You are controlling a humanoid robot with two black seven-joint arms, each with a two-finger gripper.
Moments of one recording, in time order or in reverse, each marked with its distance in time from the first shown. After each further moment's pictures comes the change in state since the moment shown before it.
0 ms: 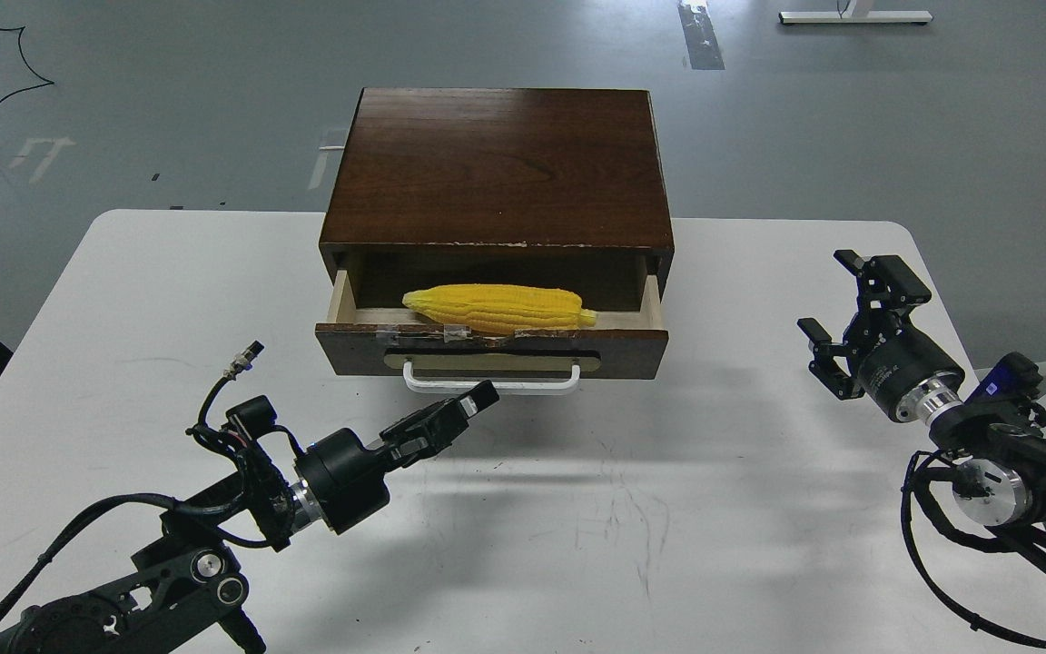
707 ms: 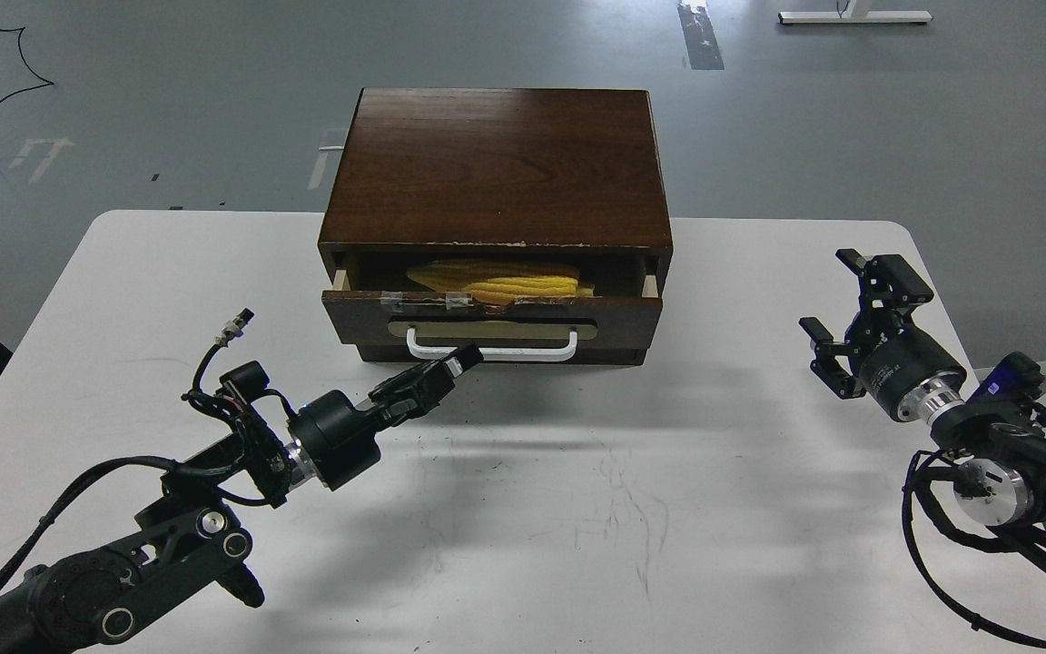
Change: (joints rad) left arm -0.113 -0.044 0.002 0.192 0.000 0.002 -0.035; right arm -0.005 -0.002 0.003 0.000 -0.001 -0.001 0.000
